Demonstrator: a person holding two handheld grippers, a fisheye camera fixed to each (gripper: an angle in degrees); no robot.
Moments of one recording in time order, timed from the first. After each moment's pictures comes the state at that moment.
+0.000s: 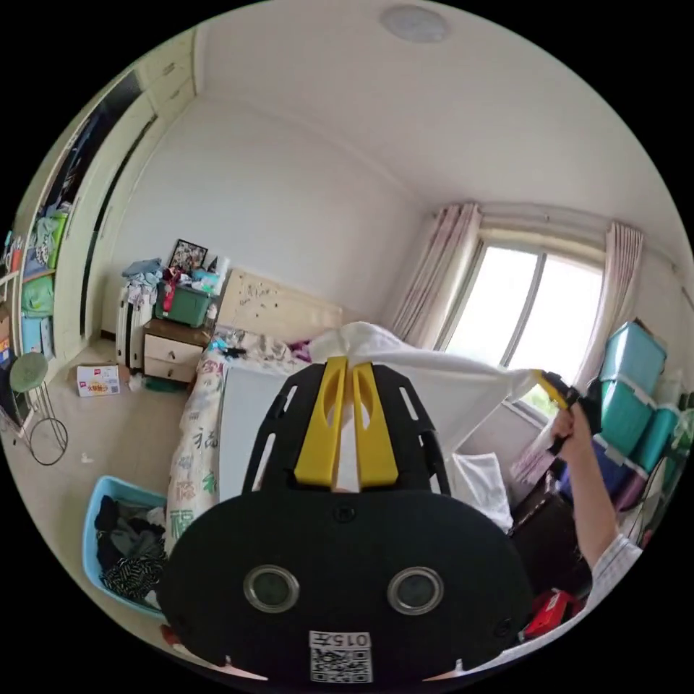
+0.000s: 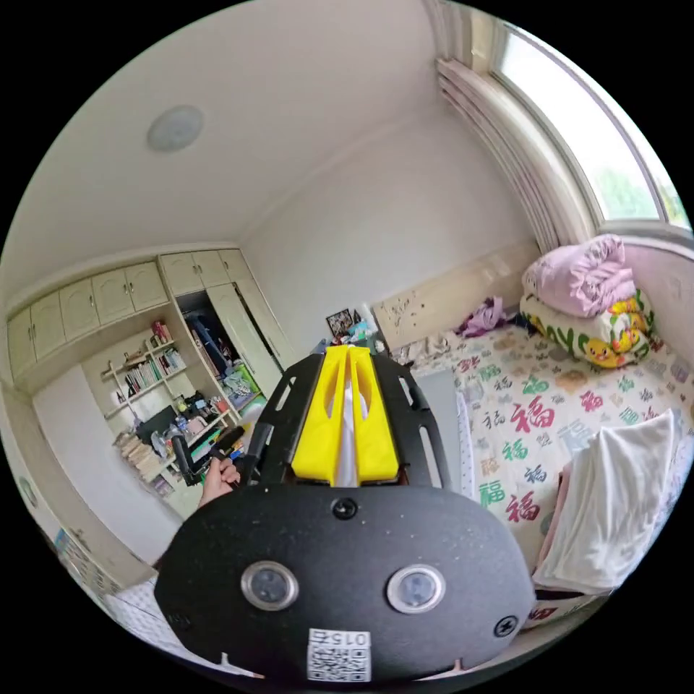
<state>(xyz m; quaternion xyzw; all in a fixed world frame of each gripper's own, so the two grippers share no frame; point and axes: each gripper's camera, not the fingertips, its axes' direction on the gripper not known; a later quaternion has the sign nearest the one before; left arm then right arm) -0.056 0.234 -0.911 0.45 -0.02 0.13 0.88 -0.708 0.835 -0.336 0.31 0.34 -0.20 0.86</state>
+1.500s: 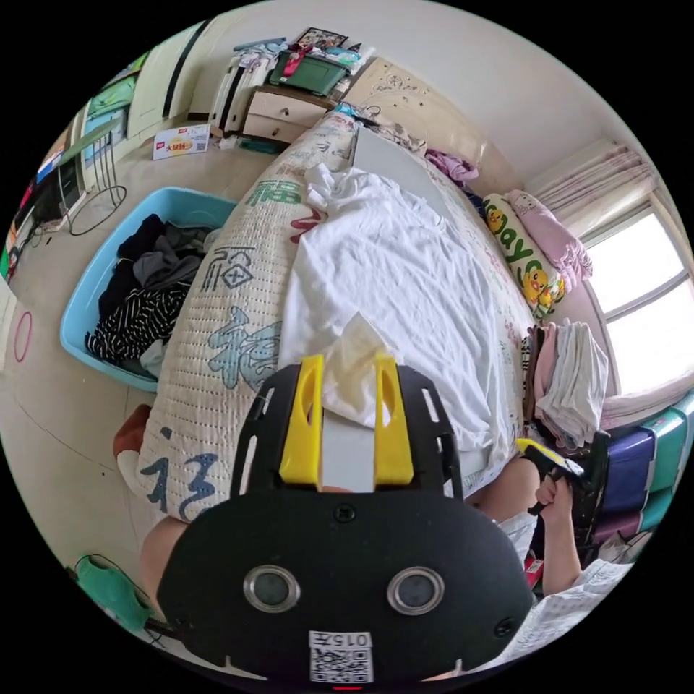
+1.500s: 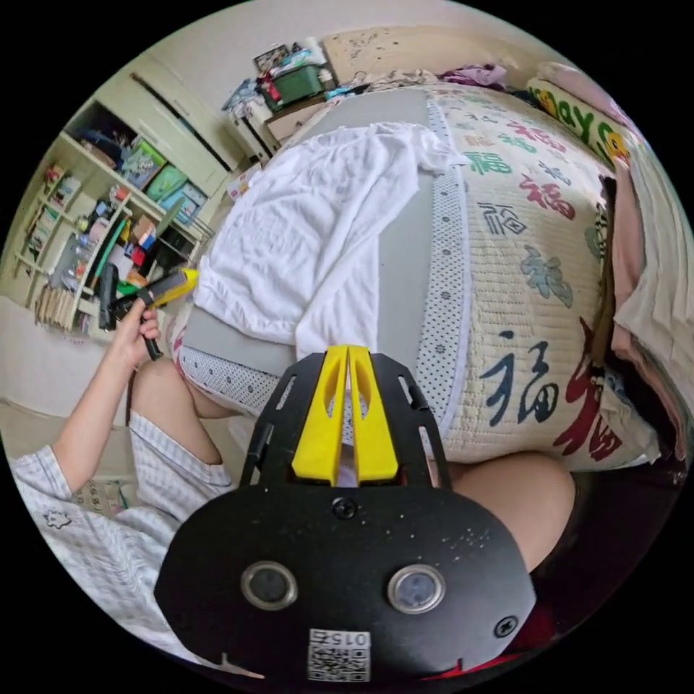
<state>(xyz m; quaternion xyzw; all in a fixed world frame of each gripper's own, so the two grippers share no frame) -0.390 0.482 -0.496 0.07 -0.12 -0.14 0.98 -0.620 0.694 -0.163 -0.03 0.51 0.06 0.86</state>
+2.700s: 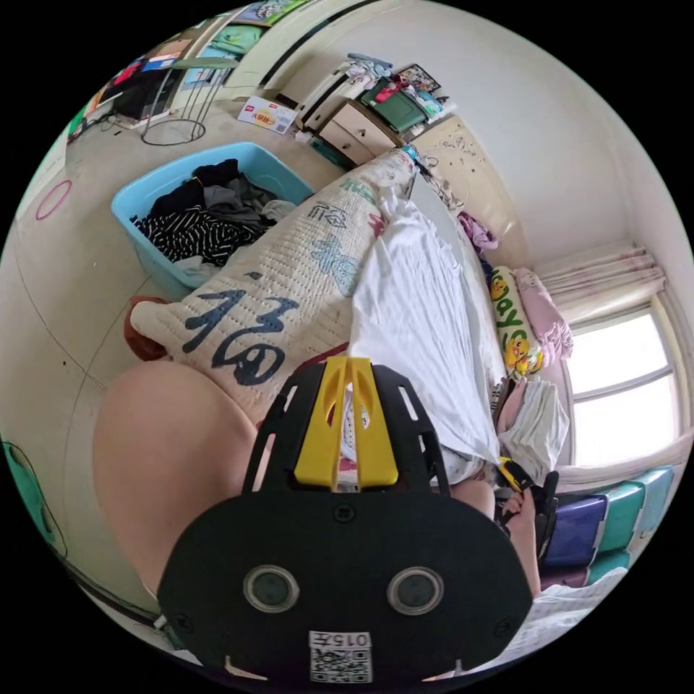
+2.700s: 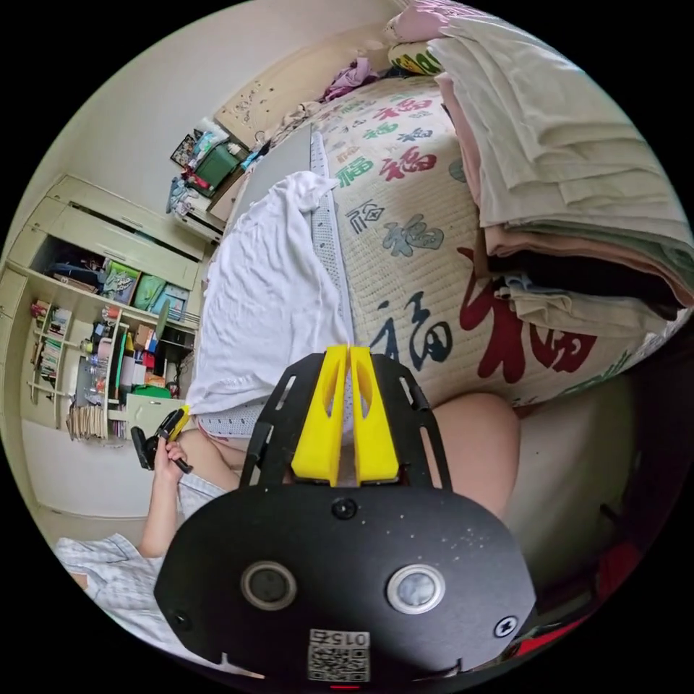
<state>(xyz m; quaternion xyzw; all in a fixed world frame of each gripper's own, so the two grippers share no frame) -0.396 0.682 -0.484 0.17 -0.04 -0.28 0.94 -0.648 0.704 -0.186 0.05 0.50 0.17 0.85</state>
